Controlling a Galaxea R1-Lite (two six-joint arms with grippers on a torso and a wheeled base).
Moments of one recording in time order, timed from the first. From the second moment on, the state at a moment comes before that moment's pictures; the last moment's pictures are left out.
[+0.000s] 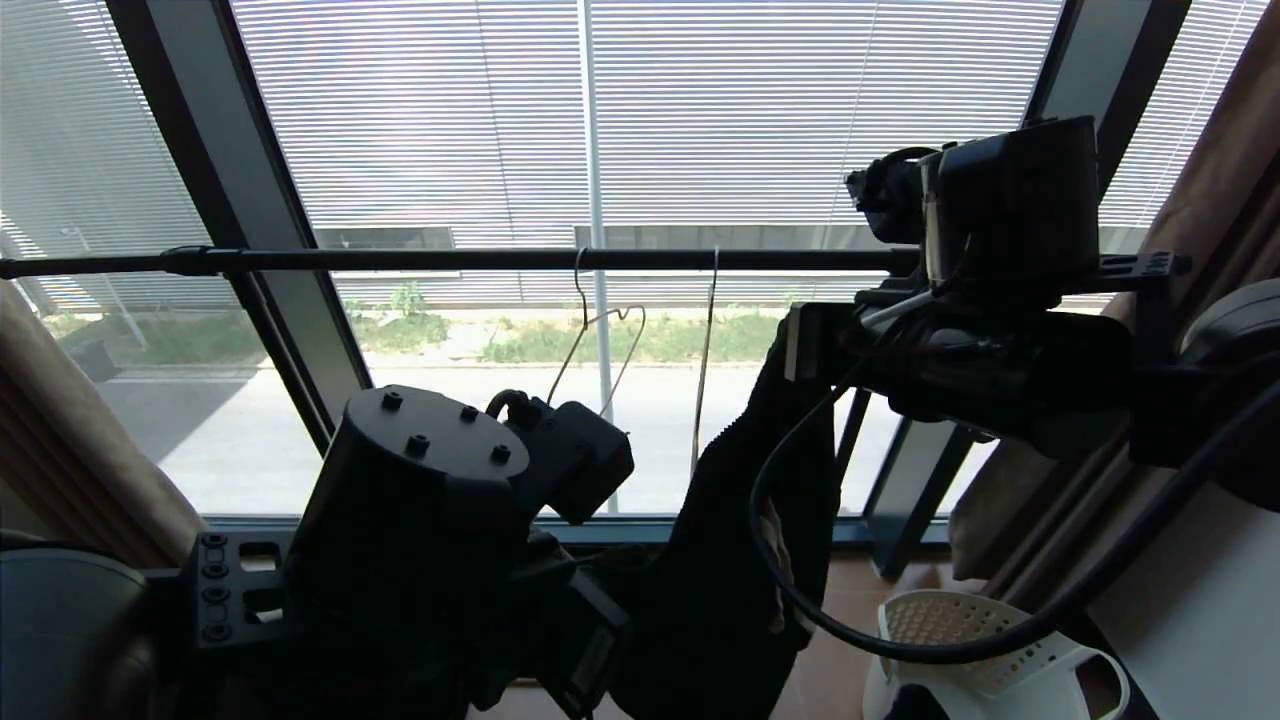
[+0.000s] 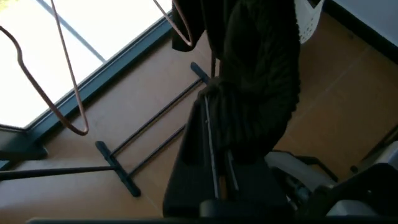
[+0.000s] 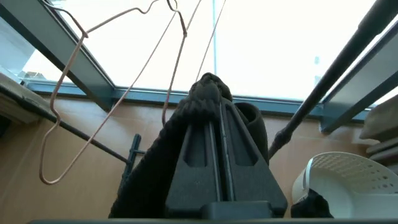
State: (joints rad) left arm -0.93 1.57 -0.81 -0.16 0.20 0.00; right arm 0.73 1.74 -1.30 -0.04 -0.53 0.34
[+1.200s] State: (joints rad) left arm -0.72 1.55 -0.81 -0.25 0.13 -0.05; right arm 0.68 1.58 -1.04 -0.04 -0.53 0.36
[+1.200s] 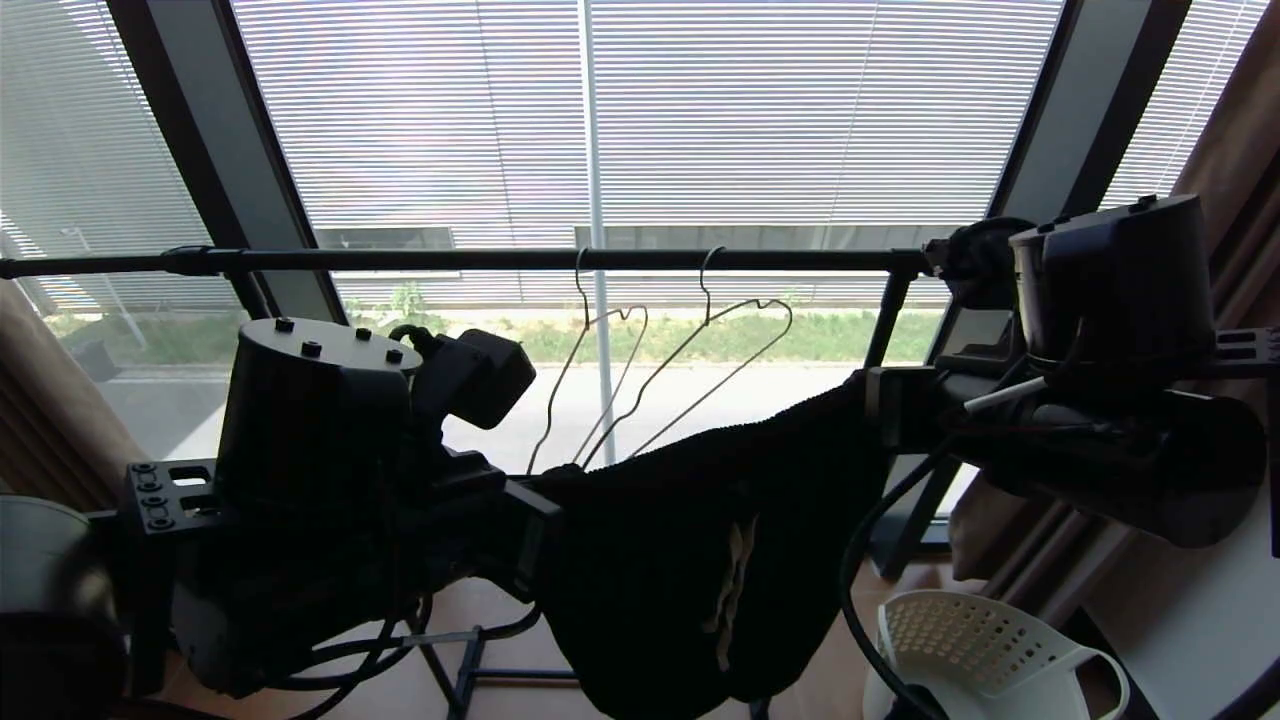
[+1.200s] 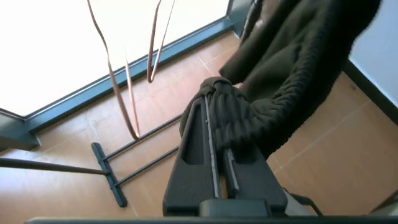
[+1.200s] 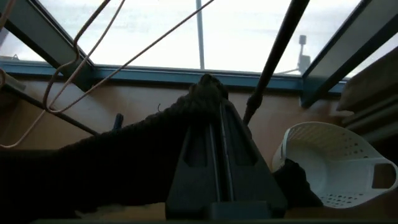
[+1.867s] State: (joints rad) left arm -0.70 1.69 -1.11 -0.25 0.14 -0.03; right arm 0.82 1.39 -0.70 -0.05 -0.52 0.36
